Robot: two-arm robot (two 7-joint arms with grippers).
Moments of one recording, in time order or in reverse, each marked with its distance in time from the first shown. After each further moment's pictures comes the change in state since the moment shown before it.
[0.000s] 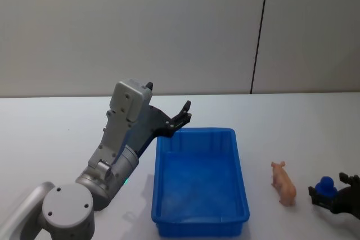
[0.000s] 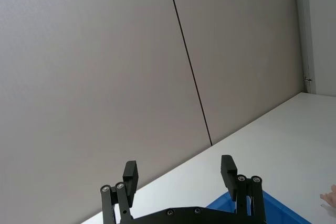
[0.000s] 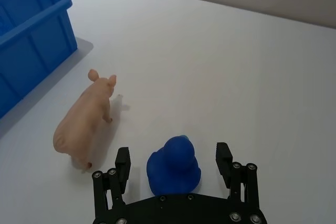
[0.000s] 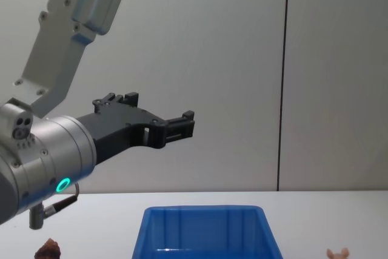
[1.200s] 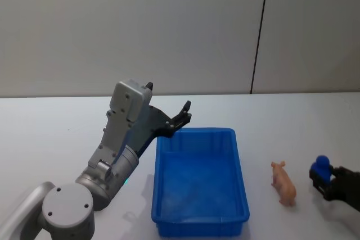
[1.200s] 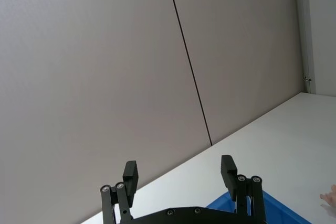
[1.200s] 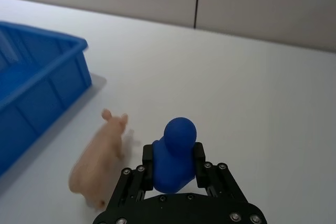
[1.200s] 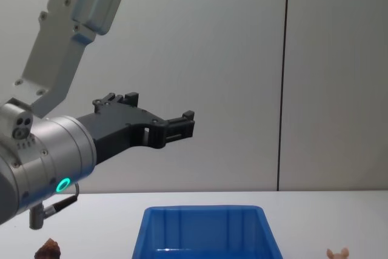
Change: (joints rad) left arm 0.000 0.000 0.000 0.000 0.000 0.000 0.000; right arm 0.050 -0.023 -0.002 0.042 0.054 -0.070 0.040
